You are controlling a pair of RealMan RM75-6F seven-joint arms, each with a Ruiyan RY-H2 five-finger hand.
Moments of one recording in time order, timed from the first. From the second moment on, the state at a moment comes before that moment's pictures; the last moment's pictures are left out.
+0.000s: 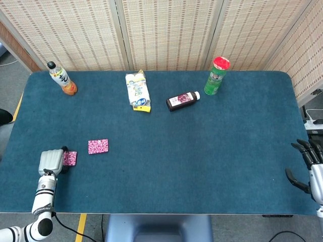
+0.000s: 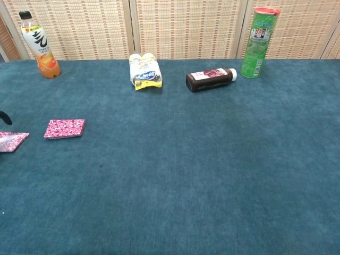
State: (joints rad) left arm -0.54 -1.45 -0.07 -1.46 0.72 1.17 0.62; right arm 0.01 -1.04 0.10 -1.64 -1.54 1.61 0.10
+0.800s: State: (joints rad) left arm -0.64 -1.53 -0.18 -1.59 0.71 1.21 0.75; right arm 0.01 -1.04 0.10 -1.64 -1.54 1.62 0.12
